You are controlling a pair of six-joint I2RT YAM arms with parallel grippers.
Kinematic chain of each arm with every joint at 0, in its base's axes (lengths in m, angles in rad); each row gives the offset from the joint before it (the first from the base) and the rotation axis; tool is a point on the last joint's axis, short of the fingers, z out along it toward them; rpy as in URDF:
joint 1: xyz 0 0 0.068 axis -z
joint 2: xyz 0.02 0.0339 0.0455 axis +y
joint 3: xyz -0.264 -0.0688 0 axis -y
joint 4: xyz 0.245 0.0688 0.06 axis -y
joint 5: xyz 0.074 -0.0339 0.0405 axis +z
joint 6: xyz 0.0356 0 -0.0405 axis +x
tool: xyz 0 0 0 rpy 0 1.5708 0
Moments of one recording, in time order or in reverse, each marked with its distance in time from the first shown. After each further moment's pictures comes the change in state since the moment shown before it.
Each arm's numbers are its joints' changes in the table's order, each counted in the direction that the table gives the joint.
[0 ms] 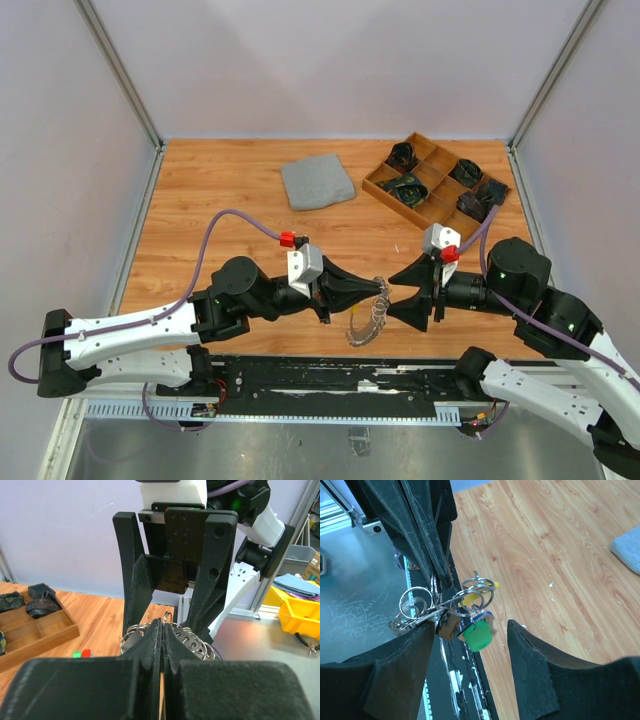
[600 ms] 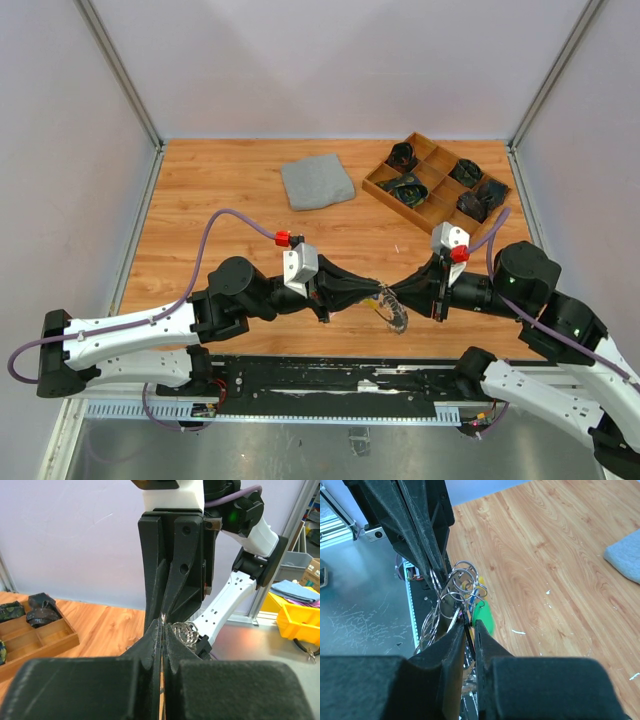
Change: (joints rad) left arm 0.000 -0.006 -0.001 0.040 -0.006 -0.001; right arm 0.000 -0.028 -0.015 0.054 -0.013 0.045
